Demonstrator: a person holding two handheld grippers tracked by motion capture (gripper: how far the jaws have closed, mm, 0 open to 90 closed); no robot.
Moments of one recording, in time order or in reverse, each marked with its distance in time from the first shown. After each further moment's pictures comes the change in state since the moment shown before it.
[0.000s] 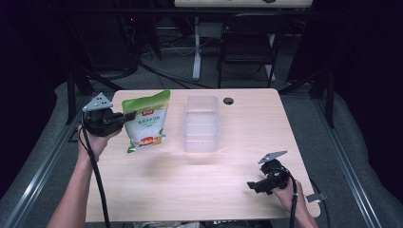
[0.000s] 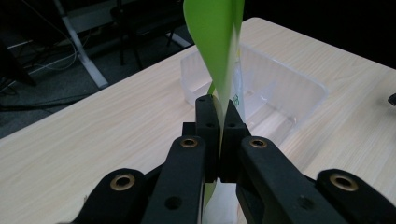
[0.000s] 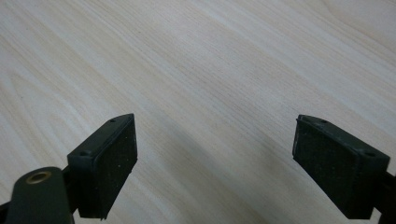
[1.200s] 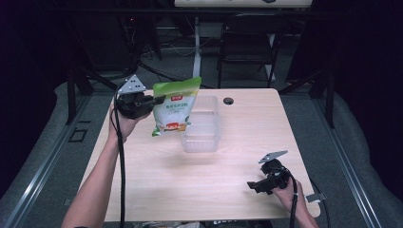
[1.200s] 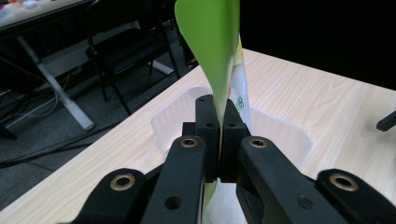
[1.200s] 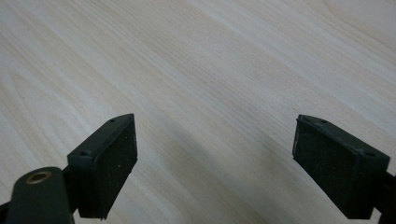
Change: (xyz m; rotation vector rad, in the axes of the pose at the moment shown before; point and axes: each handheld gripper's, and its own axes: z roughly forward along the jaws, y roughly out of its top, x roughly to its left) left arm -0.031 0.060 0.060 -0.063 -0.083 0.147; right arm -0.001 0.000 0.000 -0.004 0.016 0.009
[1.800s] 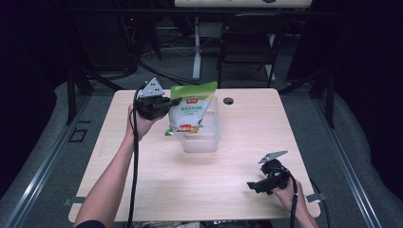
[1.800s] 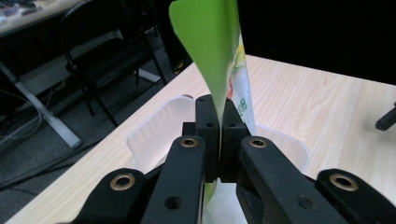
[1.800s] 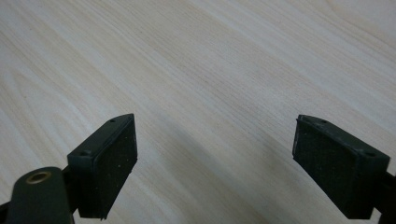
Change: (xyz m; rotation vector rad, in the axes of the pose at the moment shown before) left arm -0.014 0.001 0.042 -0.027 -0.051 0.063; right arm 0.000 0.000 0.000 0.005 0.010 -0.003
